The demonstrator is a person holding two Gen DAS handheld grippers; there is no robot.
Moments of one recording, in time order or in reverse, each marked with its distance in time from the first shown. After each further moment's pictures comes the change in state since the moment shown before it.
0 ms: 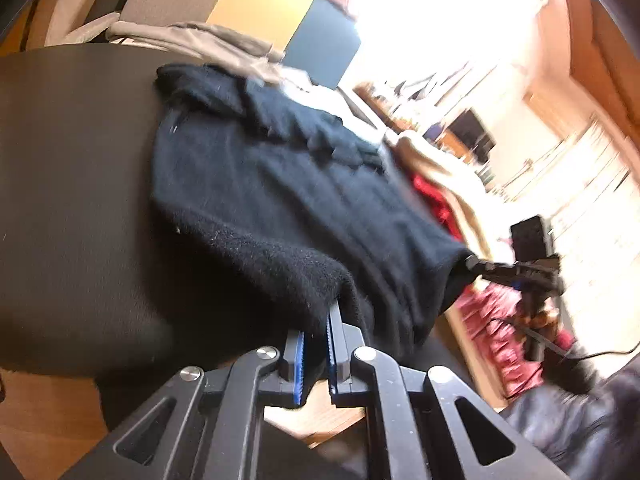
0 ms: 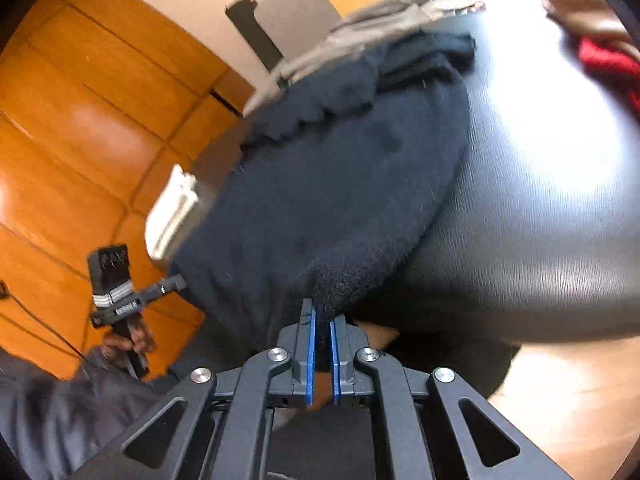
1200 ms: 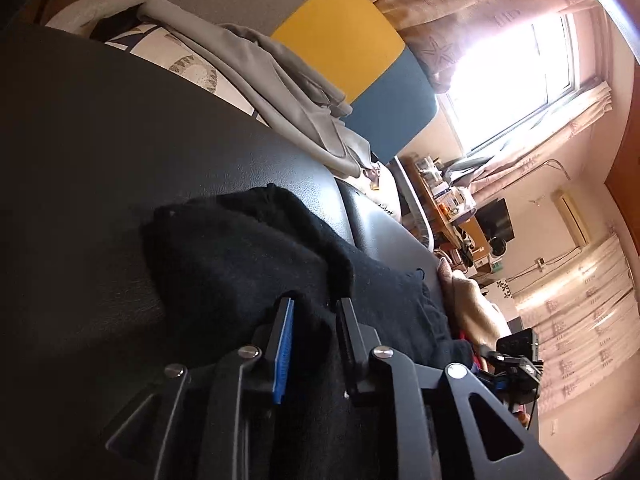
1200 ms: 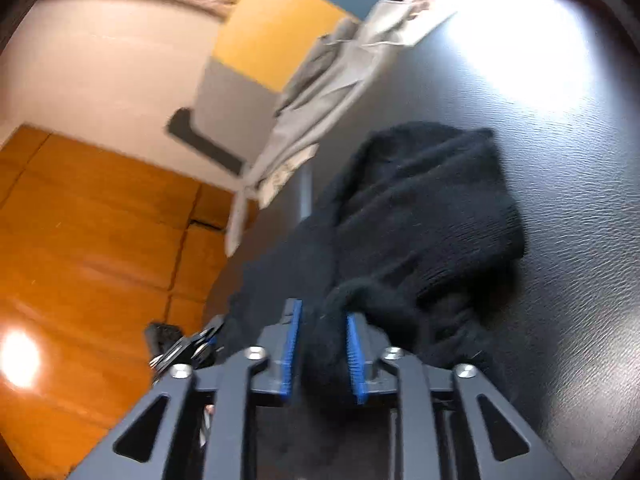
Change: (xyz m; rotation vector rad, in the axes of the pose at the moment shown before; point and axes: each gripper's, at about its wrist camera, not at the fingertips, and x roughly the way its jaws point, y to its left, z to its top) left arm 0.135 0.143 0.249 -0.263 -0.081 -0.009; right arm 0.077 -0.097 0.211 0.330 -0.174 0.146
